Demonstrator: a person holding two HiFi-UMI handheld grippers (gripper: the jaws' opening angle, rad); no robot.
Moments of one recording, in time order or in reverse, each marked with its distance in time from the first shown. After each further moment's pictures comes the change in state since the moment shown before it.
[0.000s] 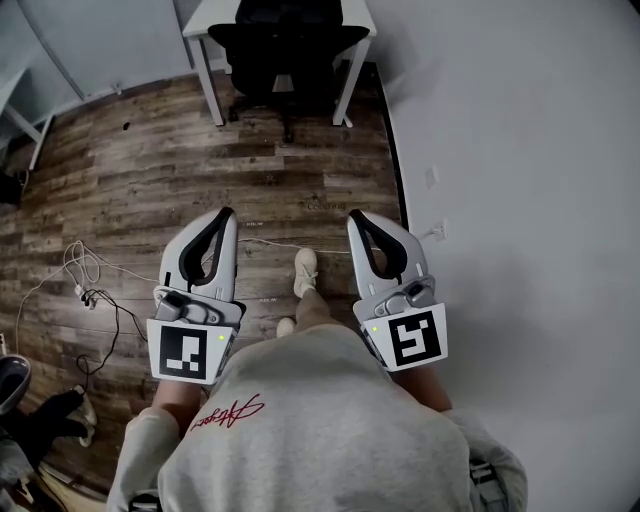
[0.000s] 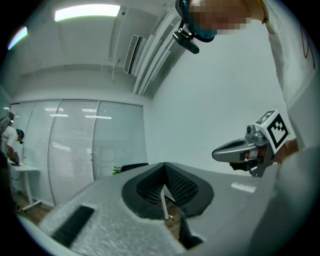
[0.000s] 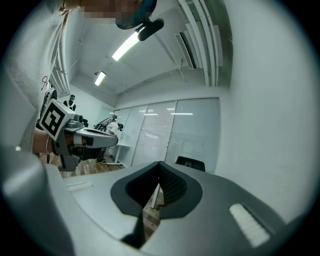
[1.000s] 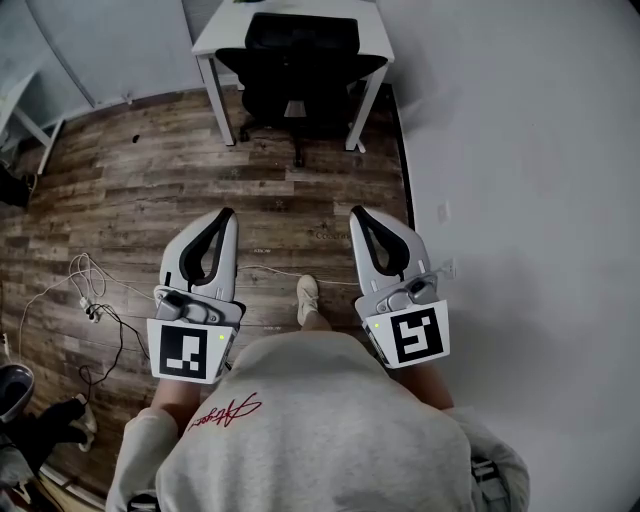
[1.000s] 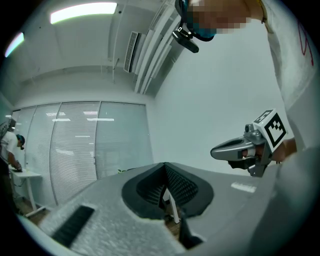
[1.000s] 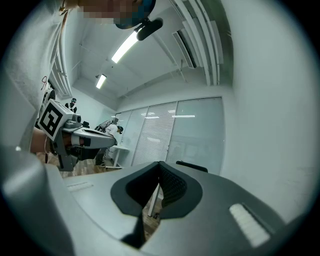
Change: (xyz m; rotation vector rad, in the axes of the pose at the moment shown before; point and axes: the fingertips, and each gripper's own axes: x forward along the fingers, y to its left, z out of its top) left arm 0.106 0.061 -0.004 0.042 -0.004 0.047; right arm 0.115 -0.070 0.000 -0.009 -0.056 0.046
